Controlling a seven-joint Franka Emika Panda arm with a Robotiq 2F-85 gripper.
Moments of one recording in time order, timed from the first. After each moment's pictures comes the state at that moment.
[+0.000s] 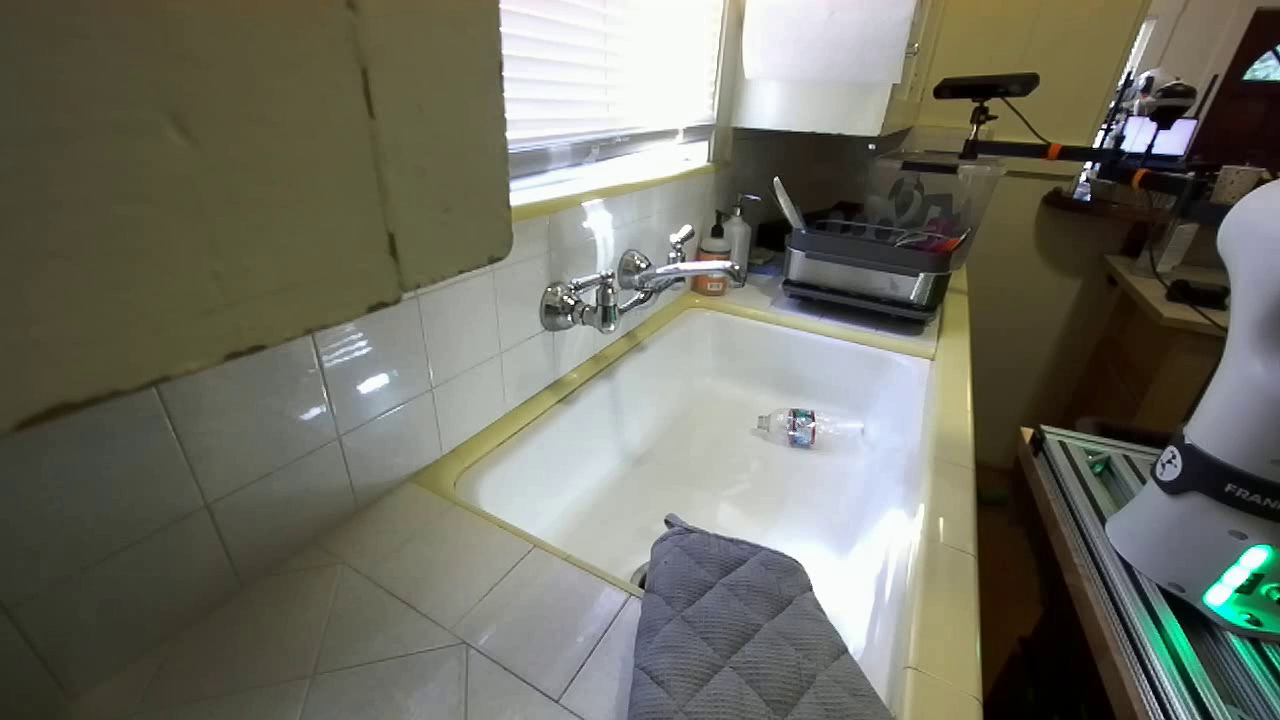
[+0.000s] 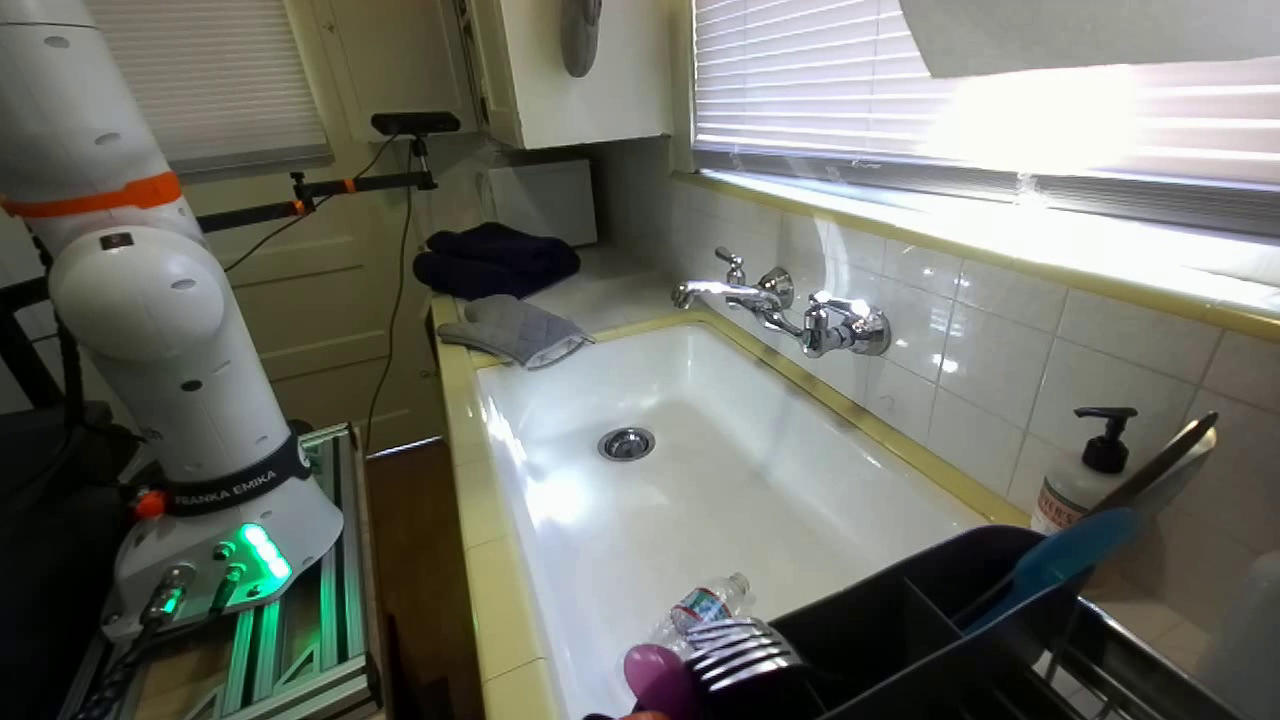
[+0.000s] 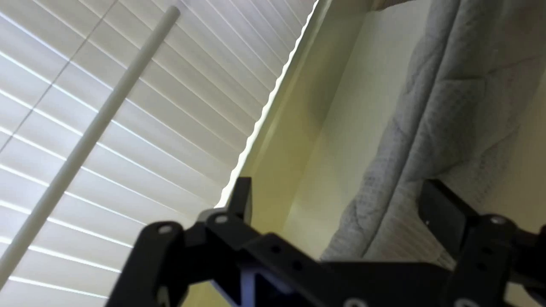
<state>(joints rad) 0.22 -0.07 0.16 -1.38 0.06 2.27 -0.58</state>
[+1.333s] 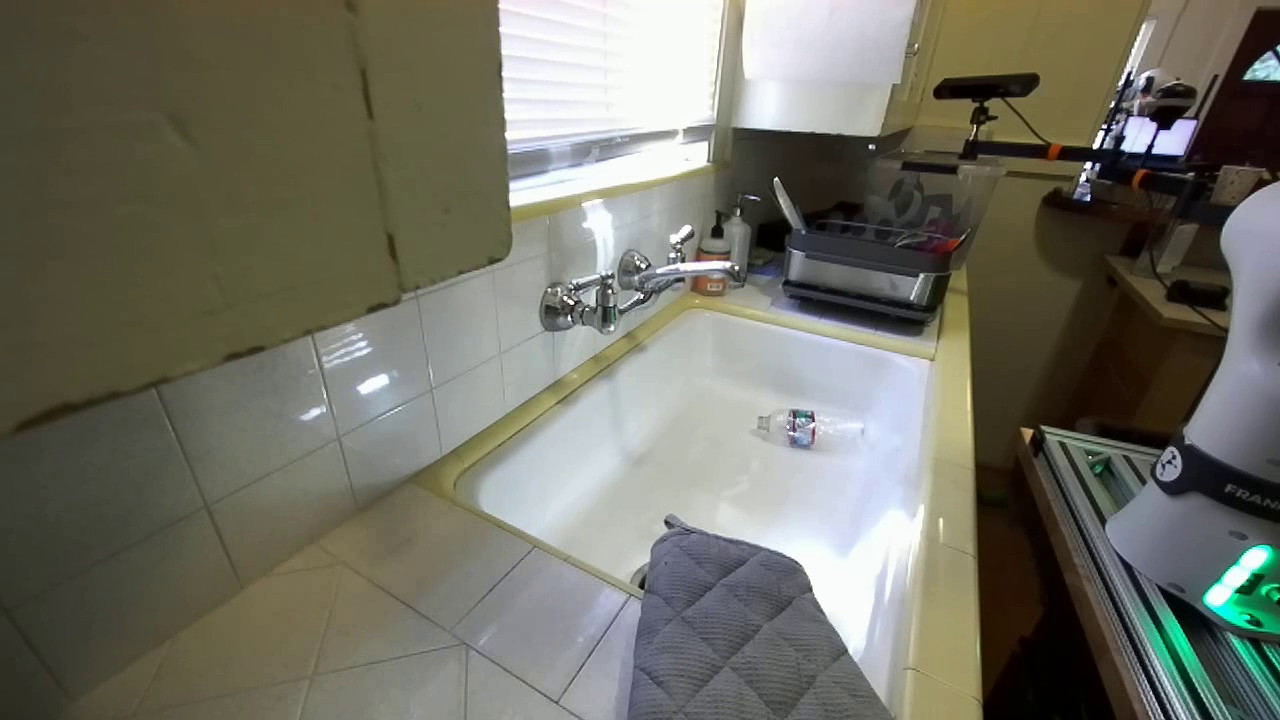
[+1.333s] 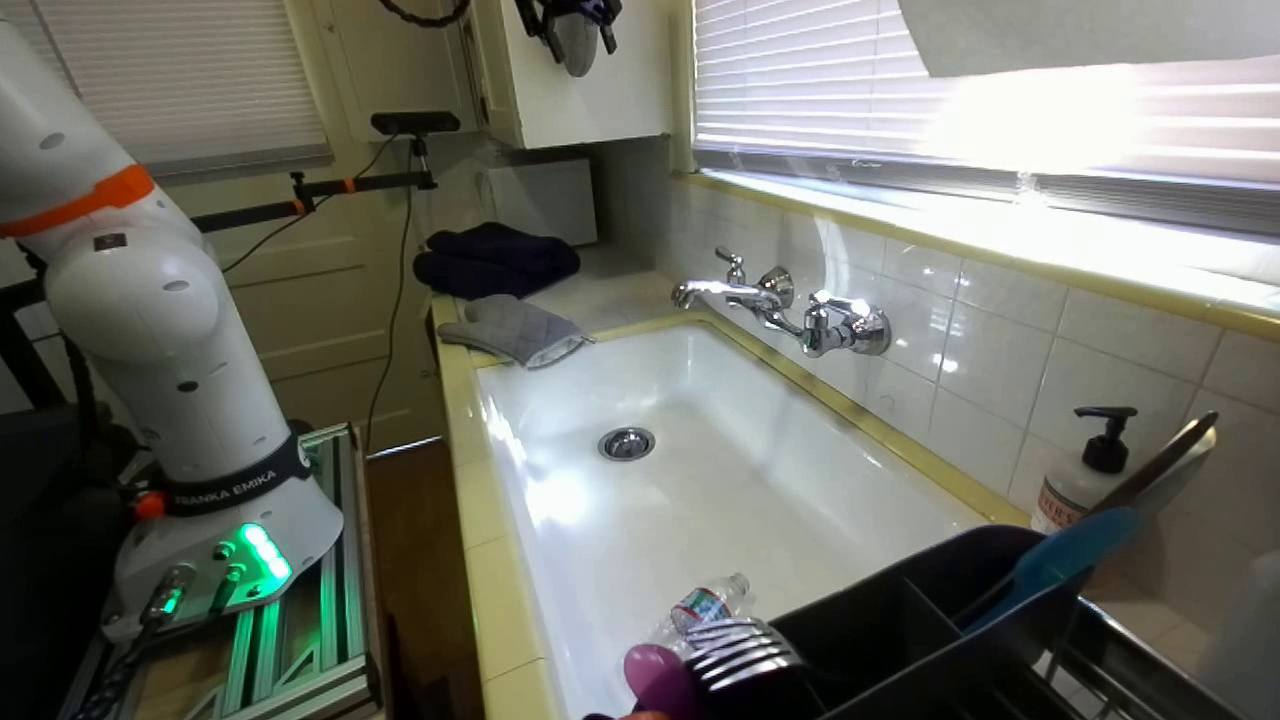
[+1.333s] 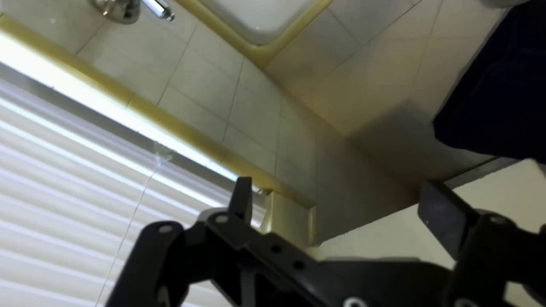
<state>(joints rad) 0.18 -0.31 0.12 -1.97 0.14 2.16 -0.39</state>
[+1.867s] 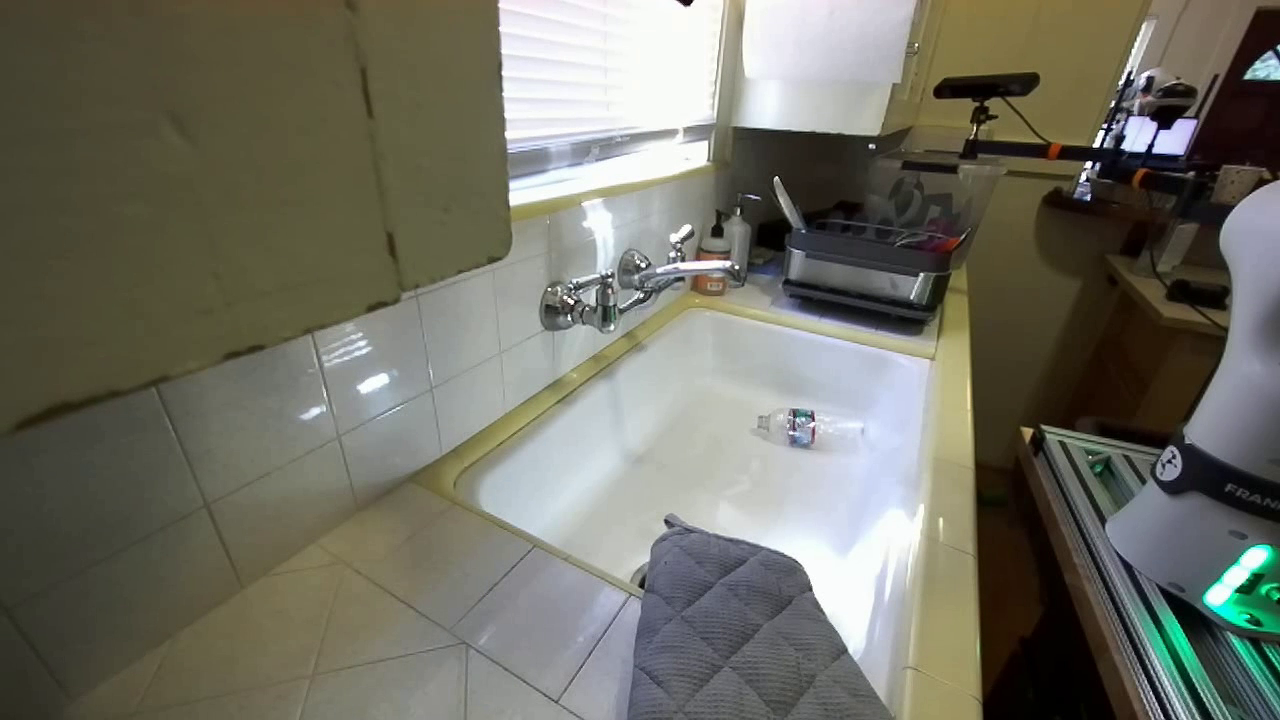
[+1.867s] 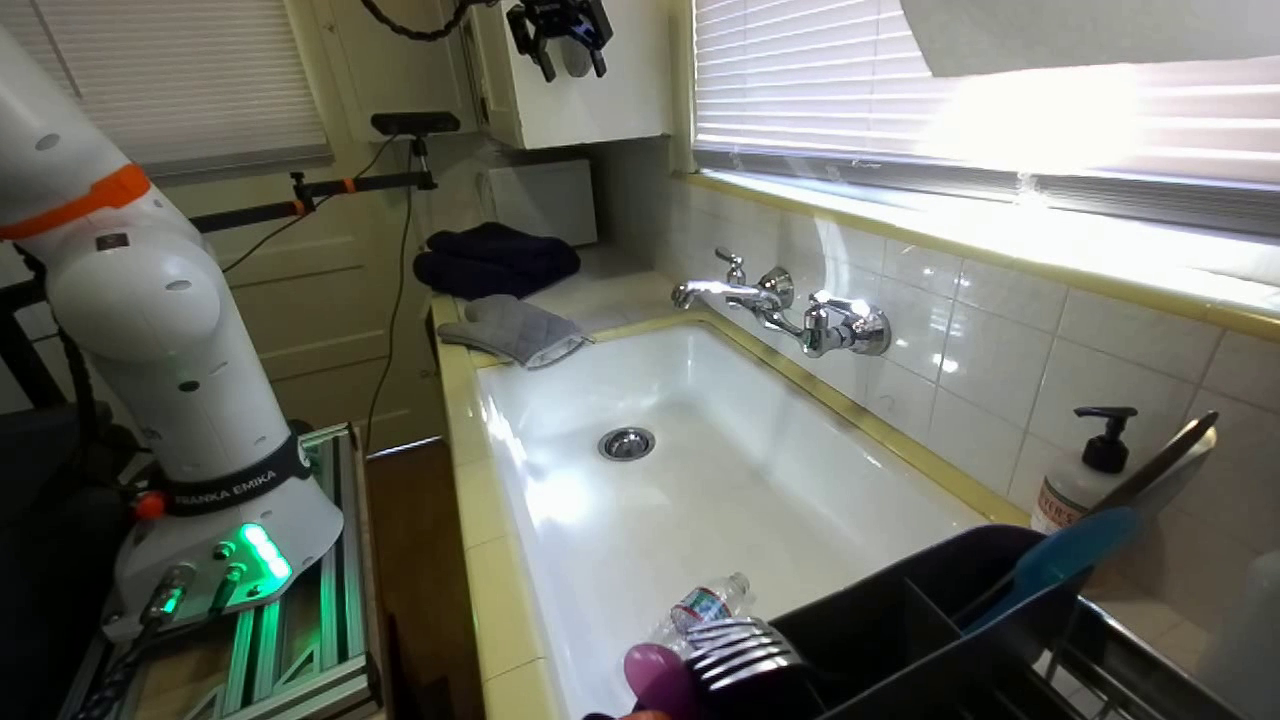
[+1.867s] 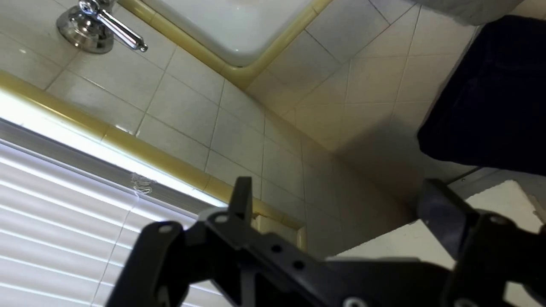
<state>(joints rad) 0.19 -0.34 0.11 -2.03 0.17 2.16 -0.38</state>
